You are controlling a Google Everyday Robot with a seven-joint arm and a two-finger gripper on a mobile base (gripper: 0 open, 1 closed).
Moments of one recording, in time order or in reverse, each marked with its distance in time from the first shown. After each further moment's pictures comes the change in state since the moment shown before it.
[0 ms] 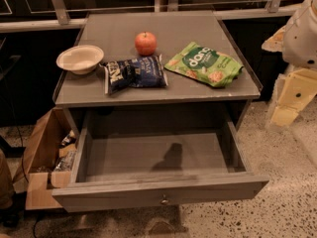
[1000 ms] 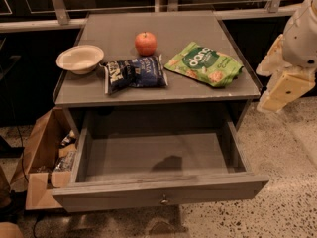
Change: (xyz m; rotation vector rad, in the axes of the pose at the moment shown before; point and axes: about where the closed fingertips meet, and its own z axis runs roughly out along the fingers) arm 0.000 0.000 0.000 0.000 0.000 0.000
